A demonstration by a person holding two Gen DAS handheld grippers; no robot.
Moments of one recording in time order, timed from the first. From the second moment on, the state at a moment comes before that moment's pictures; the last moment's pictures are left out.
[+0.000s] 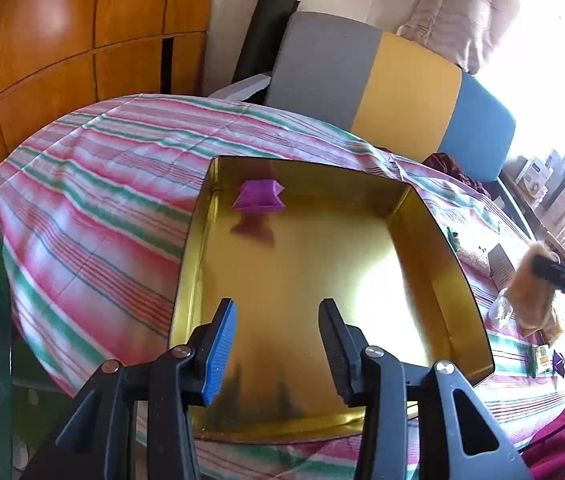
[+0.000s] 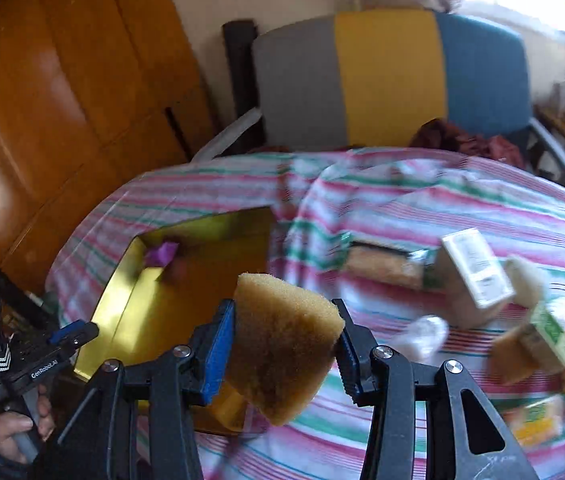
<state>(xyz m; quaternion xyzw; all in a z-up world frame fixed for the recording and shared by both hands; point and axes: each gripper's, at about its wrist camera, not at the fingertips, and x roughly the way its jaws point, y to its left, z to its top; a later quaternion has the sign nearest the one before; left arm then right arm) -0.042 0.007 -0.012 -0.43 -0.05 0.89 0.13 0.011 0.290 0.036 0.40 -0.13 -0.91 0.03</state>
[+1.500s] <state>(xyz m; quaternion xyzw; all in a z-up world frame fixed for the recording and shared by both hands) -0.020 -0.007 -0.006 -0.41 -0.03 0.90 0.10 -0.025 0.193 0.012 0.40 -0.01 -0.91 0.01</state>
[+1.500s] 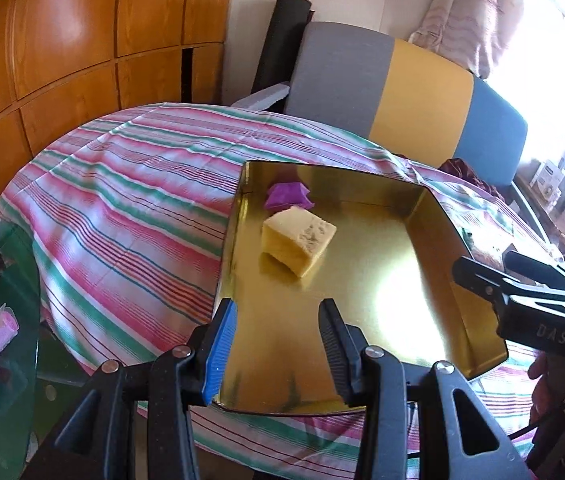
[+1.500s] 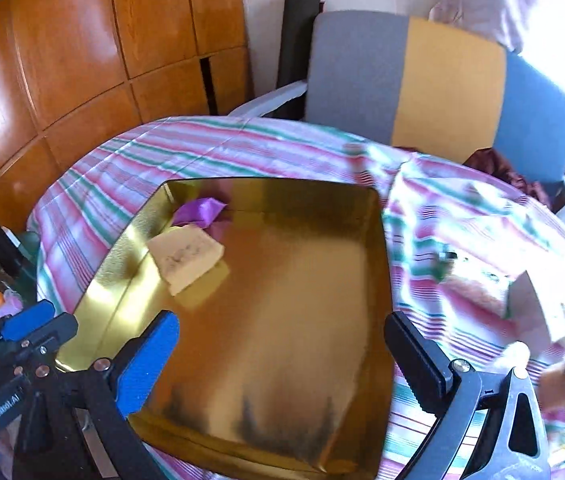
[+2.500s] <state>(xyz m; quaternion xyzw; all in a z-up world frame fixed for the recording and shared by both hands) 0.001 0.164 0.024 -0.39 0.09 0.86 0.31 0.144 0.471 0.033 0.38 -0.16 -0.87 -0.28</state>
